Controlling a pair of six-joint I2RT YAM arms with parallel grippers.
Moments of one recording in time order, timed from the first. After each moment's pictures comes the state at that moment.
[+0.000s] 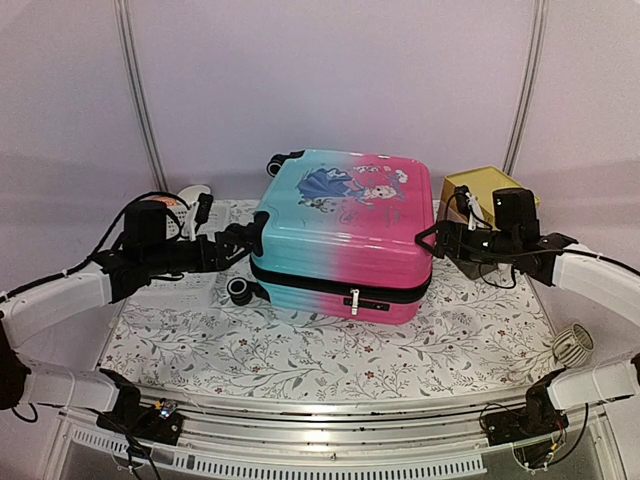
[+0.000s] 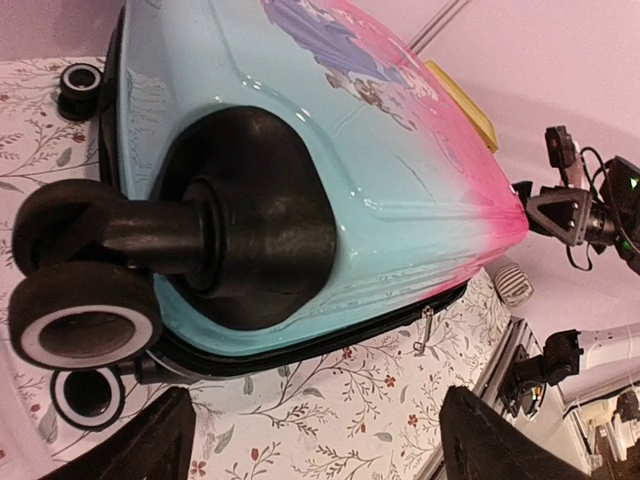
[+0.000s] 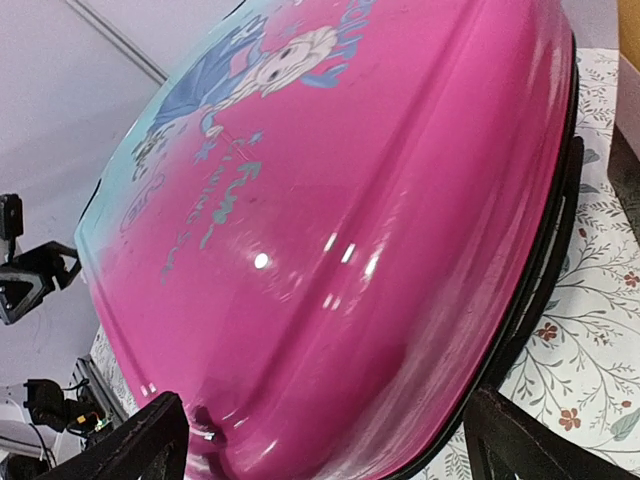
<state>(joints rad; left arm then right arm) -0.42 1.14 0.71 0.03 0.49 -0.47 0.39 1.21 0.85 -0.14 -0.34 0.44</state>
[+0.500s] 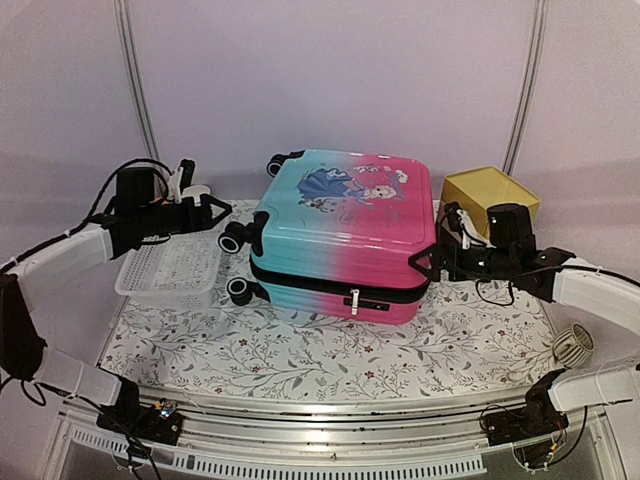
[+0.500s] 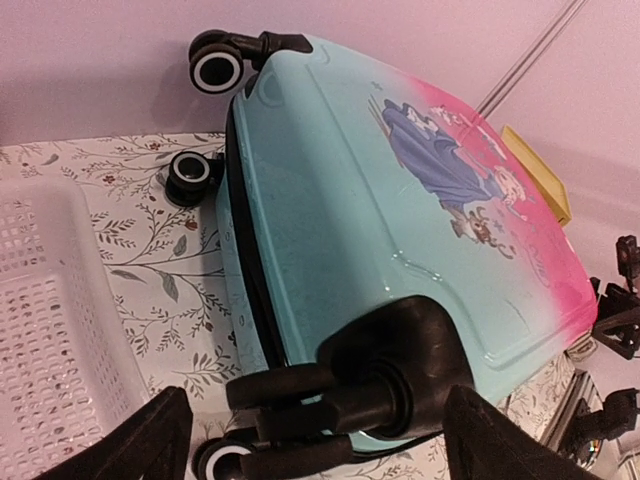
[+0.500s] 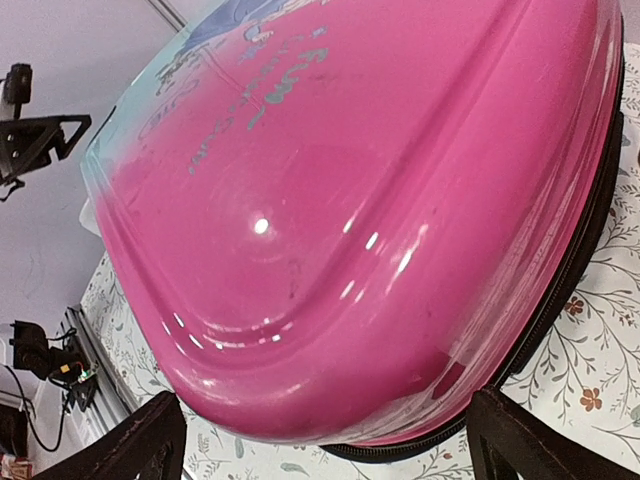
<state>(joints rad) -0.21 1.28 0.97 -0.10 0.46 -0.31 0.49 1.15 0.77 -0.15 -0.33 0.38</state>
